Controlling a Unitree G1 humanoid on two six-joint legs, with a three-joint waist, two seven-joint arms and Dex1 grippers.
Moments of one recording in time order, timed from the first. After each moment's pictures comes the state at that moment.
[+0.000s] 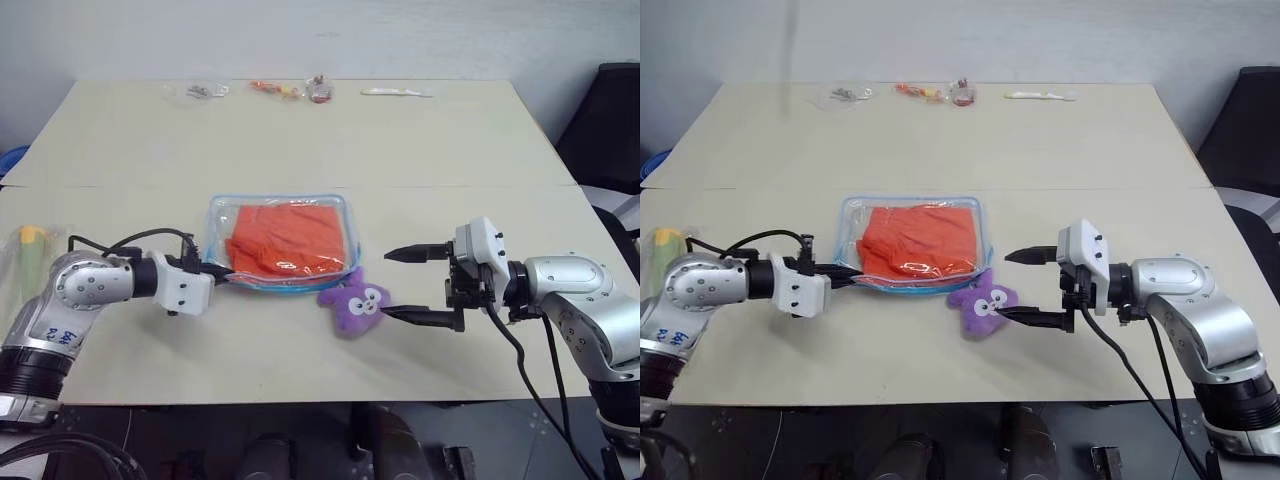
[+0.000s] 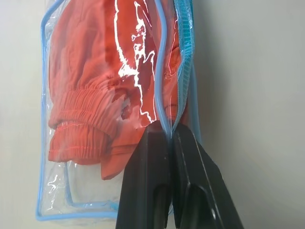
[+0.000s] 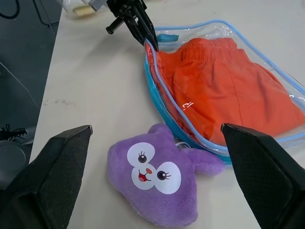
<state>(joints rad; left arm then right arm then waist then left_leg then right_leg) -0.42 0.95 -0.08 0.21 0.12 -0.58 -0.91 -0.38 -0.80 -0.01 -0.34 0.58 0.50 1.14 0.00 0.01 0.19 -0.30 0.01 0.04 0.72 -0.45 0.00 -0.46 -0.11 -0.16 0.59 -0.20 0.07</state>
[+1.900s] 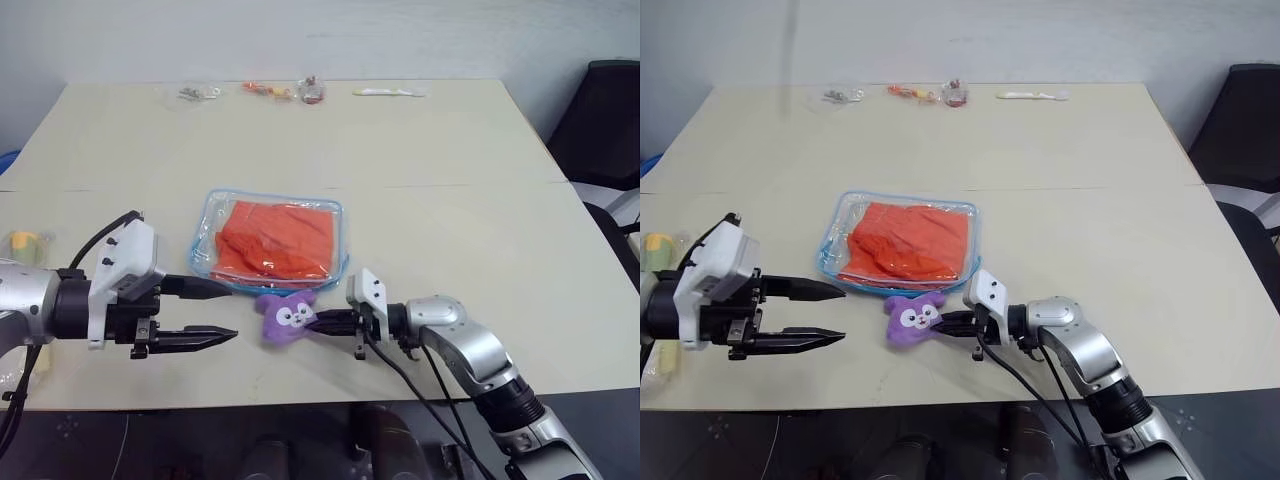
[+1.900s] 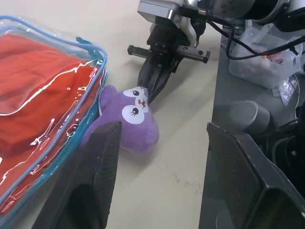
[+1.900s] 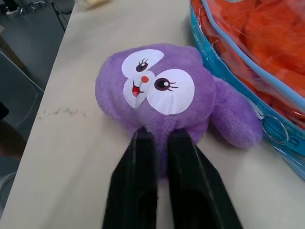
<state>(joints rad) -0.05 1.20 0.47 -0.62 -0.94 0.87 -1.01 -0.39 -0.40 0.35 -0.11 0.32 0.44 1.02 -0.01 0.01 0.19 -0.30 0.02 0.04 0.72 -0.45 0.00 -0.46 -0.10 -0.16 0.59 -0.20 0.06</state>
